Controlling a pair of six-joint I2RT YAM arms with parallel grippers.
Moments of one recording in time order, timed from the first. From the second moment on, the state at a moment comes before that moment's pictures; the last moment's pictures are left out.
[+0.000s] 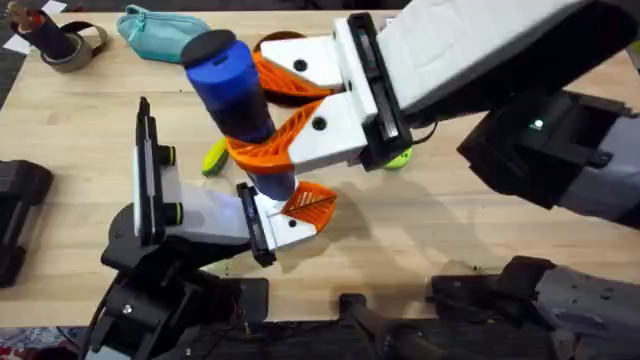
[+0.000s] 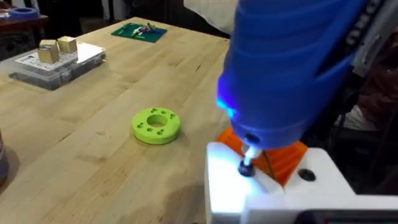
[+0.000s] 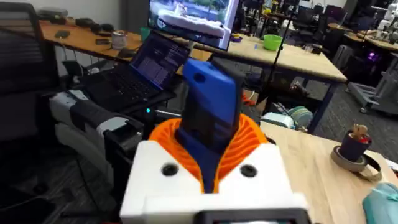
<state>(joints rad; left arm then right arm) -0.34 0.00 0.02 -0.09 0.90 -0.07 0.76 1.23 0.84 0.59 -1.03 -0.02</state>
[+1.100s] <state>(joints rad) -0.34 0.00 0.02 -0.09 0.90 -0.07 0.76 1.23 0.82 0.60 -1.01 0.02</state>
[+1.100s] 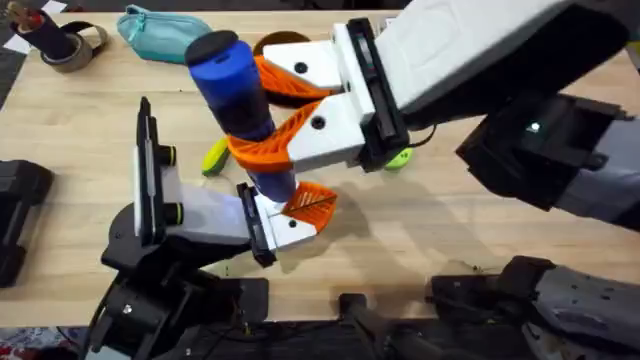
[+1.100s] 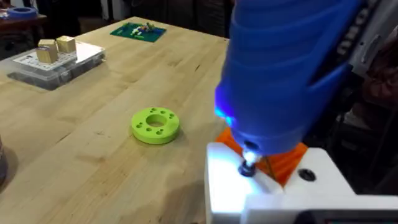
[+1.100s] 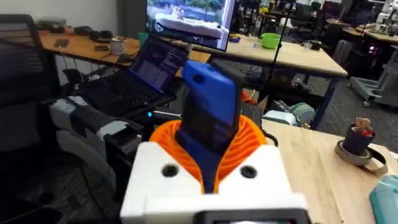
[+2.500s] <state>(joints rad) -0.34 0.00 0.02 -0.10 0.90 -0.07 0.76 1.22 0.78 0.62 -0.96 0.03</state>
